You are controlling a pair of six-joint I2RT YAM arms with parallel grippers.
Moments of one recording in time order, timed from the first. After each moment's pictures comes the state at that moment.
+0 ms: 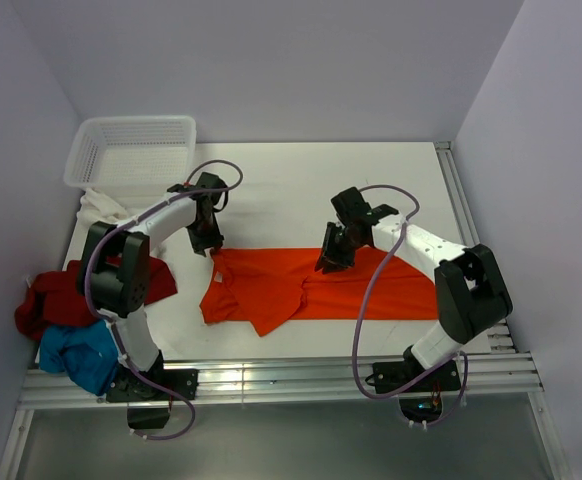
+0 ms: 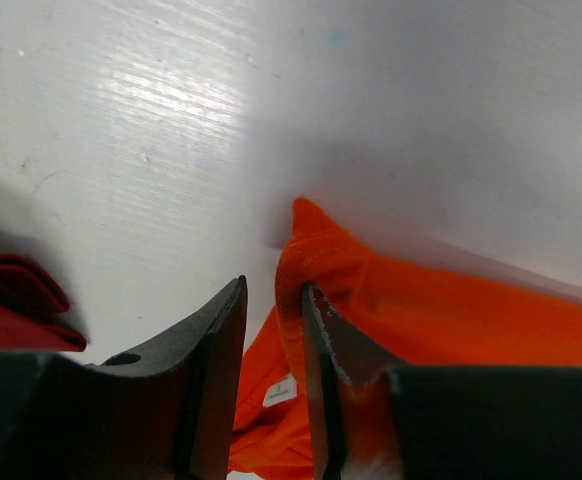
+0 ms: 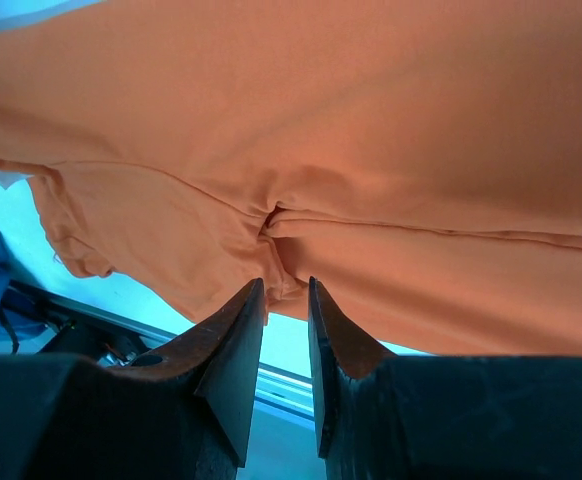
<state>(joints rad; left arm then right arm) -0.36 1.83 1.30 -0.81 -0.19 -0.65 0.46 1.57 1.05 -0.66 -0.26 0.77</state>
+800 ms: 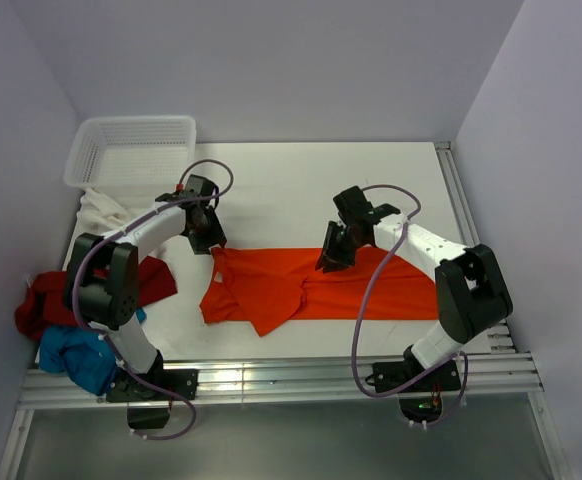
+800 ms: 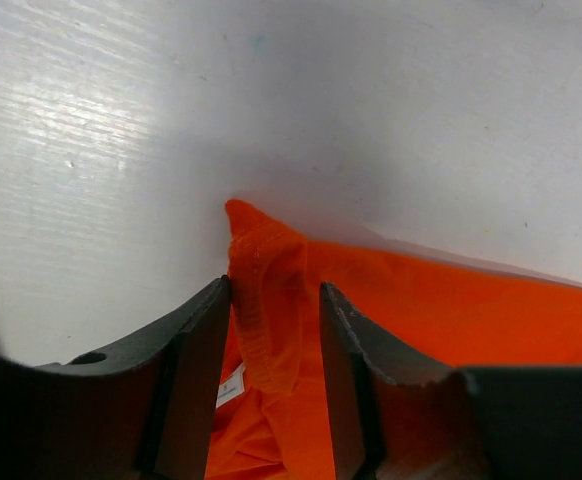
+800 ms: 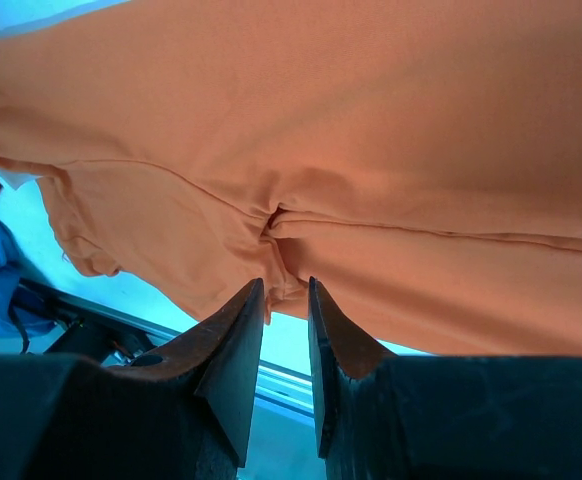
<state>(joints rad) -0.32 1.73 1.17 -0.63 -0.06 -0.70 0.45 1.57 1.05 -0.66 -0.28 0.77</state>
